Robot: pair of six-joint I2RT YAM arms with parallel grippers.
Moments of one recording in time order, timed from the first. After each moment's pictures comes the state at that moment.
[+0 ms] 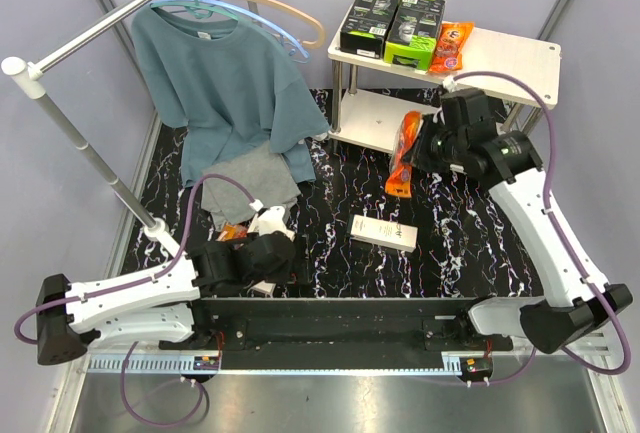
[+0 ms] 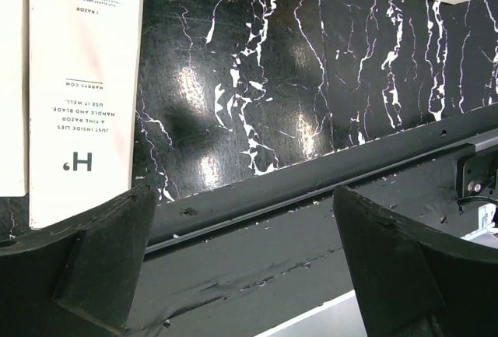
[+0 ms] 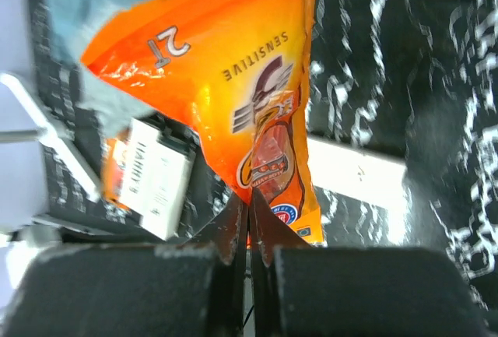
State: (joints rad) left arm -1.18 0.93 0.73 -0.71 -0.35 -1.00; right arm 0.41 1.29 1.55 -1.00 -0.05 0.59
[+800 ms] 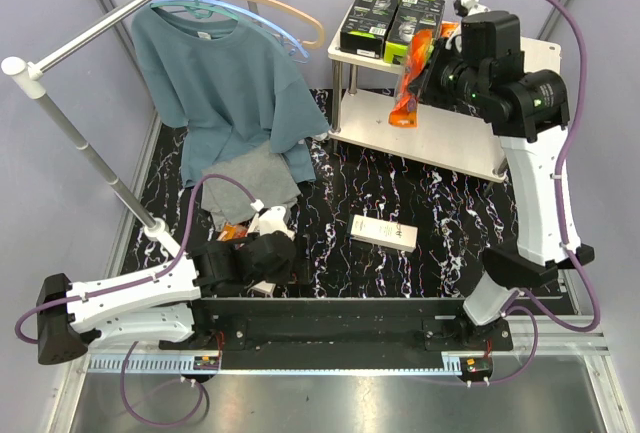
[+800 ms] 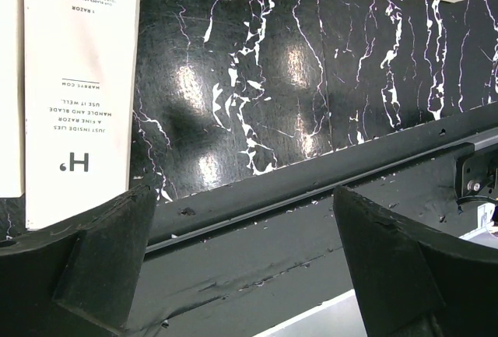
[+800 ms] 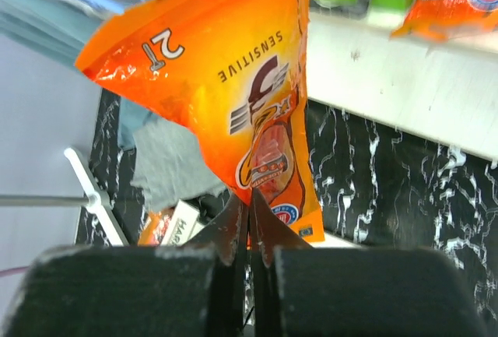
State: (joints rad) left arm -1.18 0.94 0.73 -0.70 -0.35 -1.00; right arm 0.42 1.68 2.47 -1.28 0.05 0.49
